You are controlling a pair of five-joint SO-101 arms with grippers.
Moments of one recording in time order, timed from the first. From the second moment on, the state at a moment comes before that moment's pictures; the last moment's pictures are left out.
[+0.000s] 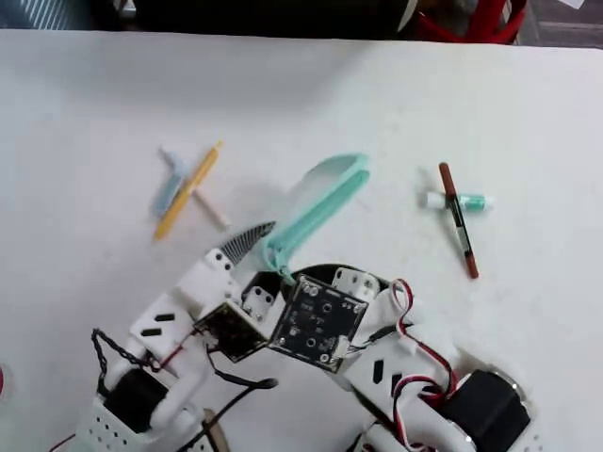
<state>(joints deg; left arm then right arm) 29.8 -104.3 88.3 34.2 -24.3 -46.6 -67.3 28.4 83.2 32.0</state>
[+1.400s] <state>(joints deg) 33.0 -104.4 88.2 34.8 -24.2 -5.4 -59.2 38.2 53.5 34.9</state>
